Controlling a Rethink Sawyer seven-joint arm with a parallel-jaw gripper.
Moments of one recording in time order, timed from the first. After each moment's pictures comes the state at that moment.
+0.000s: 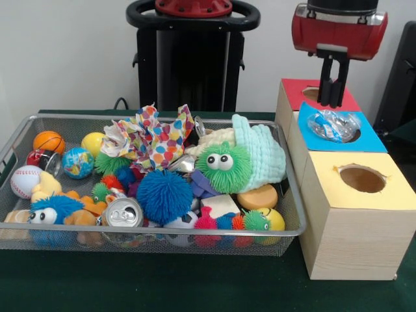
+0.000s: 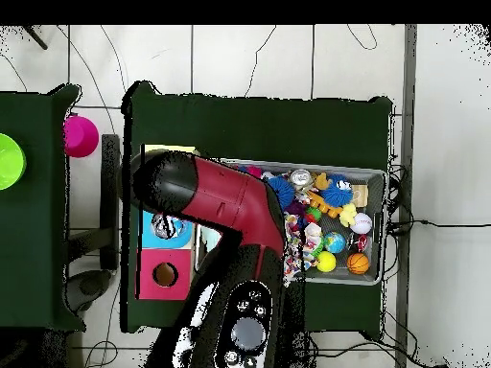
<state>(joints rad) 0.14 -0.63 -0.32 1.44 0.41 0.75 1.89</state>
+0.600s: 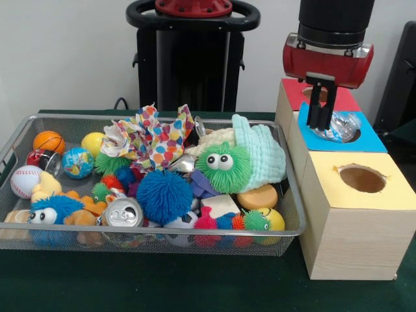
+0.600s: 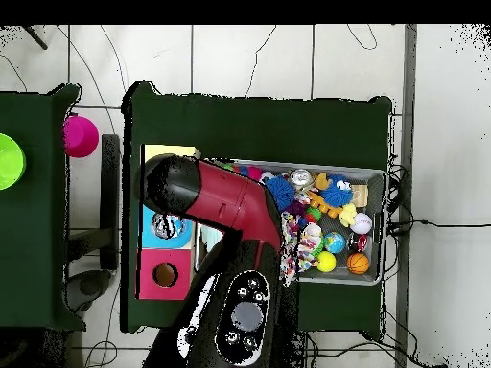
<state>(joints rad) 0.14 -0.59 -0.32 1.46 0.43 0.71 1.89</state>
